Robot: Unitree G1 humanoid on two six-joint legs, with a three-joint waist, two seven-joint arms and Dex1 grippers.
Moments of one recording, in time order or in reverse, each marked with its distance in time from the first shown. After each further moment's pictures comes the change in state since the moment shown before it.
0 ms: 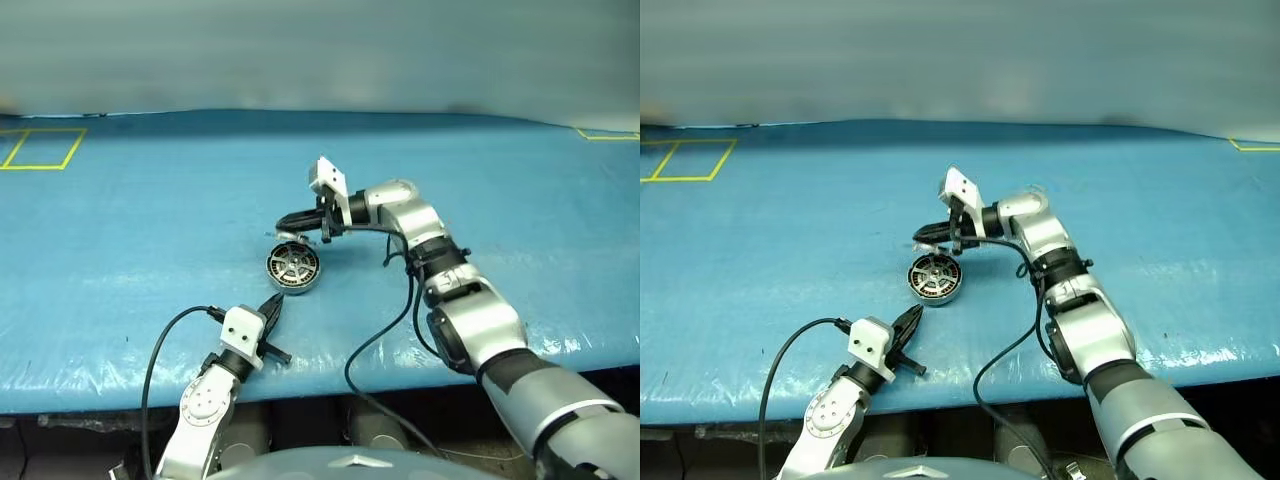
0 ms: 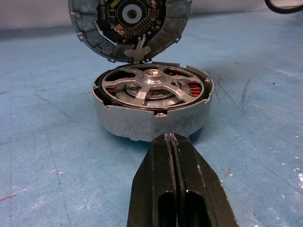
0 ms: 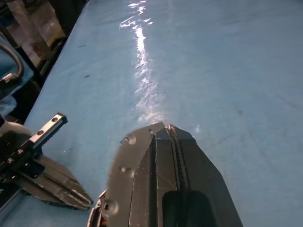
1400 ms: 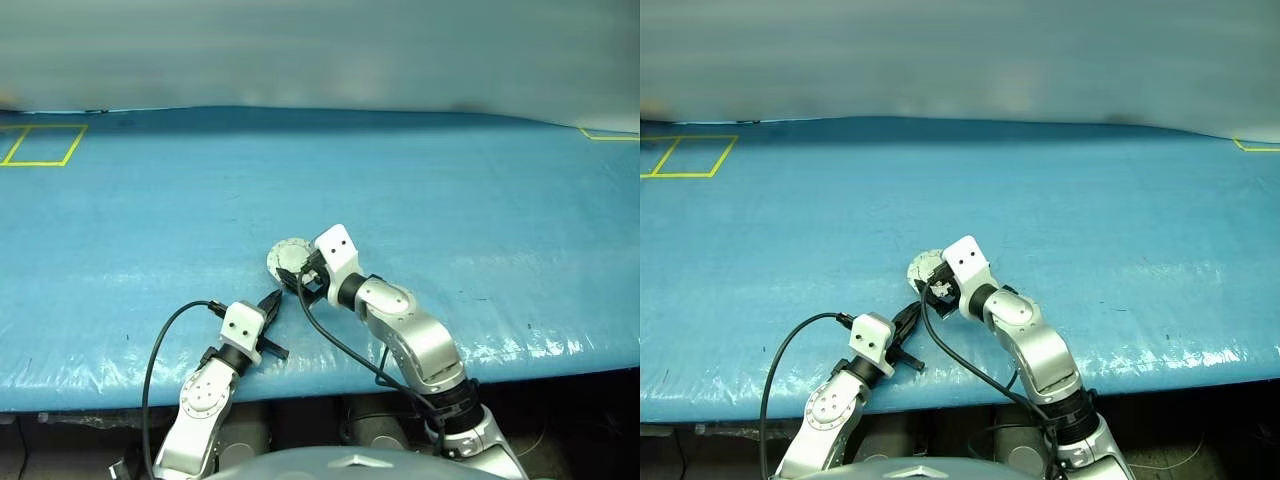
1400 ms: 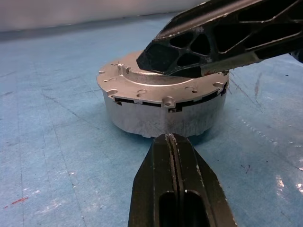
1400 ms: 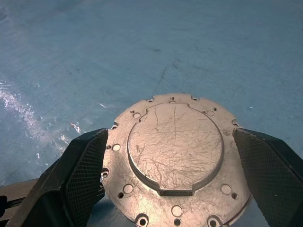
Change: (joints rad) left arm -0.039 0.027 0.009 0.036 0.018 -0.009 0.009; right arm 0.674 0.097 0.143 -1.017 -0.020 0.496 -0.975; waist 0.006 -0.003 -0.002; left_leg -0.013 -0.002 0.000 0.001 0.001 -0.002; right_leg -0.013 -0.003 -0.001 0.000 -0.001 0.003
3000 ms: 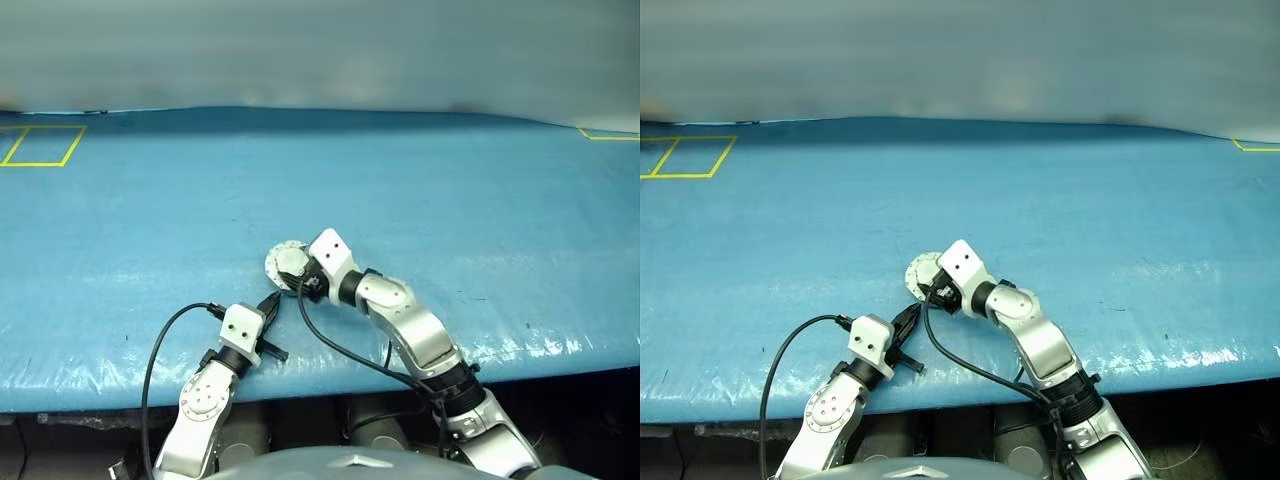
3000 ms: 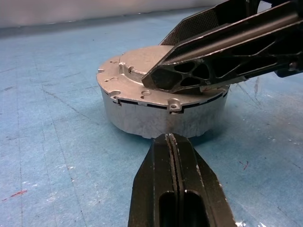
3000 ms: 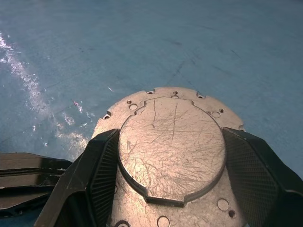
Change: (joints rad) left arm 0.013 -0.009 0.001 0.000 -0.002 0.000 0.000; right arm -0.057 -0.089 0.048 0.168 -0.024 -0.212 0.149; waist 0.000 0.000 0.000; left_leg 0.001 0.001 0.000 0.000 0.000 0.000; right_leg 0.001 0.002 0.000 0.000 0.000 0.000
